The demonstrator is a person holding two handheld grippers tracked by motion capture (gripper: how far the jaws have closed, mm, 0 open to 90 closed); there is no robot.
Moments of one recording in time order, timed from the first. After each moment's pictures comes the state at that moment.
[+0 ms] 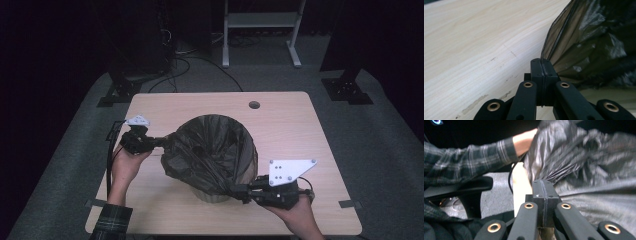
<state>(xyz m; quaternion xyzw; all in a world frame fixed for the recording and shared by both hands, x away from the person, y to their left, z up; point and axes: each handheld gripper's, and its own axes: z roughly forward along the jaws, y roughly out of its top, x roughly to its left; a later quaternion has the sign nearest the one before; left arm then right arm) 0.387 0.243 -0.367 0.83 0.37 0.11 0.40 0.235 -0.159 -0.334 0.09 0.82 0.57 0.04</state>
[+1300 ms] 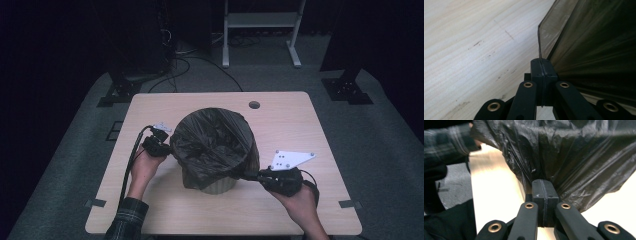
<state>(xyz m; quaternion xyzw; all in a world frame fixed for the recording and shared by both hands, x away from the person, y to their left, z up) 0.420 0.207 -0.423 0.86 0.38 0.08 0.33 0.271 -0.184 -0.369 0.21 0.83 0.50 0.10</state>
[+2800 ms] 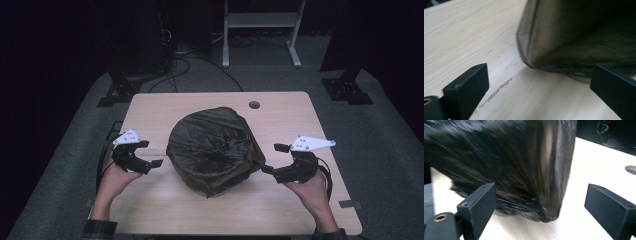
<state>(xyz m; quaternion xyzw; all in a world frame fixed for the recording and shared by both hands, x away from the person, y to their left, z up) 0.355 0.275 -0.397 0.84 0.30 0.13 0.43 0.306 -0.232 -0.375 0.31 0.79 0.51 0.14</state>
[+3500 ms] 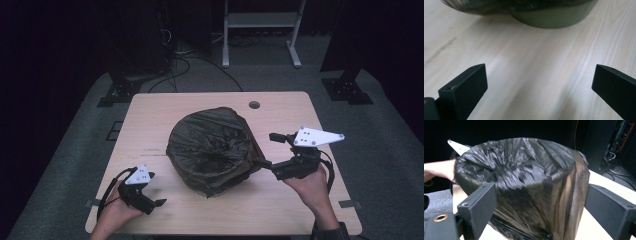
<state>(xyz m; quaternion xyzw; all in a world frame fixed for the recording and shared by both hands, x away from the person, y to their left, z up) 0.288 0.252 -0.455 0.90 0.23 0.11 0.36 0.295 -0.218 -0.326 0.23 0.78 0.57 0.15</state>
